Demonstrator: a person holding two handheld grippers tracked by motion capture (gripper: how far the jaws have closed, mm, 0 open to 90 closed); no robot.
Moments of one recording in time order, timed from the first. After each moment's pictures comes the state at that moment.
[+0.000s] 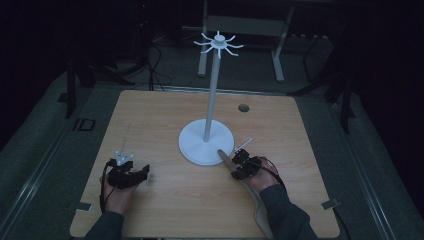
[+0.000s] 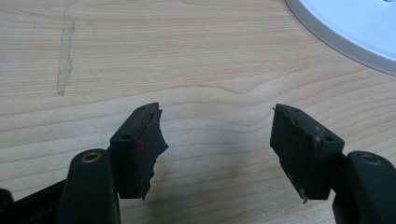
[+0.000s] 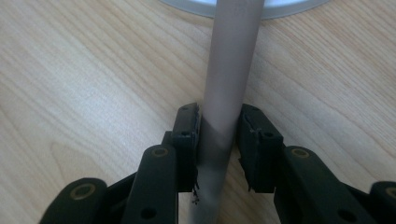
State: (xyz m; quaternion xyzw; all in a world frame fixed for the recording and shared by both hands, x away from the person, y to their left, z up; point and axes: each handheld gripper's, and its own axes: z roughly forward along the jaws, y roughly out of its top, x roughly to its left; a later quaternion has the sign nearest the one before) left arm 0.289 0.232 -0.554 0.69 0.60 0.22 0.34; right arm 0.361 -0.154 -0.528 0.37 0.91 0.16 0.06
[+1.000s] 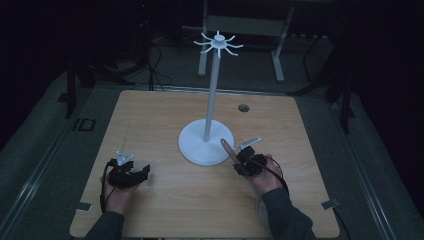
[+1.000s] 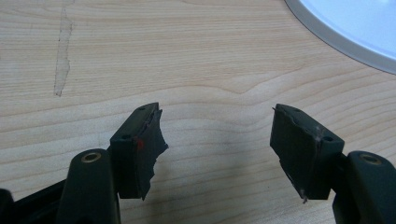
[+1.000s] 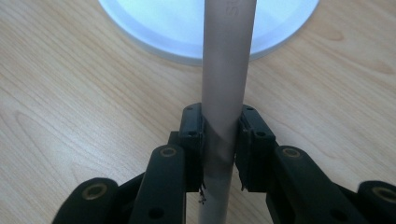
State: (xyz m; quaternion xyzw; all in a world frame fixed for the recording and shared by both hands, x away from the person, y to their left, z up) left arm 0.289 0.230 -0.554 0.70 0.59 0.22 0.34; right arm 0.342 -0.160 -0.494 0.39 0.88 0.23 0.13
